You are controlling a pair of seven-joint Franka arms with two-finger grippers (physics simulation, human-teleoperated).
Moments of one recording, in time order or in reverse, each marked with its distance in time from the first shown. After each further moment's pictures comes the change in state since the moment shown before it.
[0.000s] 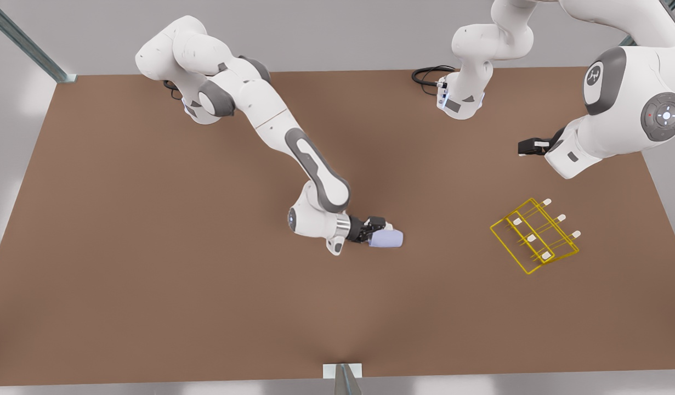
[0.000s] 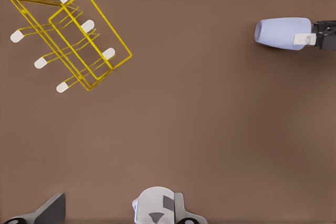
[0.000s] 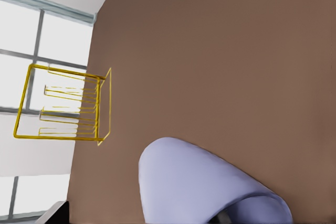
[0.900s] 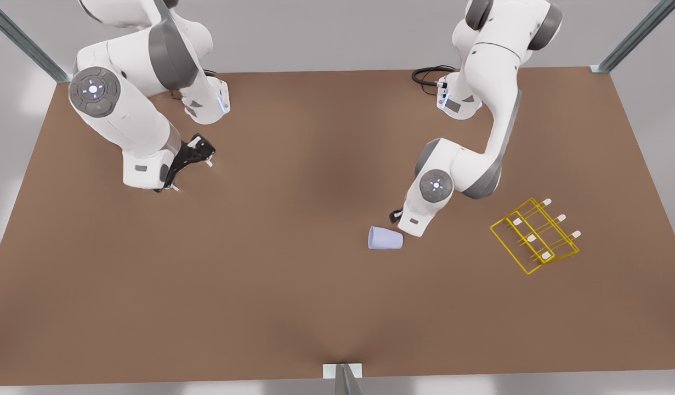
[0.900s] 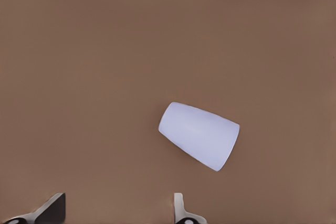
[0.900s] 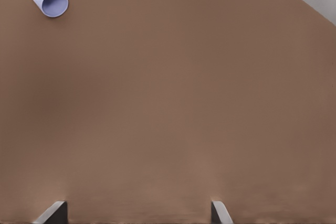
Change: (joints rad) left arm -0.424 0.333 -0.007 -0.192 -0.004 0.760 -0.872; right arm -0.498 -1.000 0.144 -0.226 -1.662 -1.023 0.215
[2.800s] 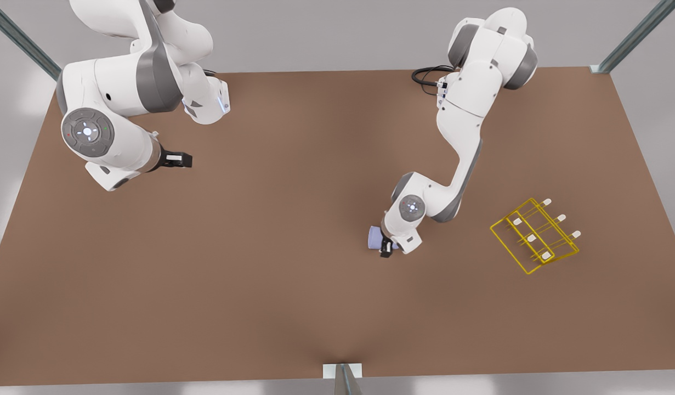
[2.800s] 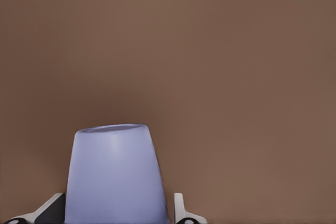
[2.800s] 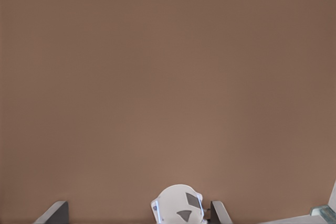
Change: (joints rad) left arm 0.000 0.294 -0.055 -0.046 -0.042 0.484 -0.994; right arm -0.064 0.046 -0.003 -0.029 -0.072 -0.207 0.598
